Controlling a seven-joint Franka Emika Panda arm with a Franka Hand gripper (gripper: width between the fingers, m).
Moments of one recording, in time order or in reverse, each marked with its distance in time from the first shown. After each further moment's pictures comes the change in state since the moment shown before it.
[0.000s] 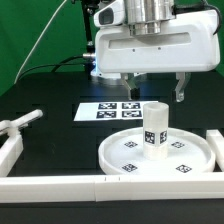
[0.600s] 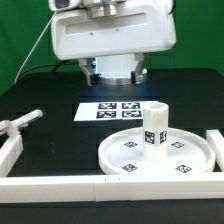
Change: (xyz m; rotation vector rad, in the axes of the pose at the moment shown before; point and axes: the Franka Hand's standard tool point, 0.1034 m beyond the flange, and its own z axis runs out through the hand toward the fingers) arm 0.028 0.052 -0.028 0.016 0.005 -0.135
